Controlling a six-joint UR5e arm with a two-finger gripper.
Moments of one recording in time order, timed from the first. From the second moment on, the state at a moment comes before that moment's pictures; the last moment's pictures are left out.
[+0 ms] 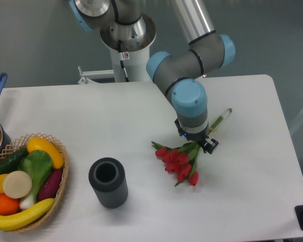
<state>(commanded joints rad) 2.53 -1.90 -1.70 -0.91 1.67 1.15</state>
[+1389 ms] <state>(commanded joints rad) 2.79 -1.67 -1.70 -1.17 1.44 1.67</state>
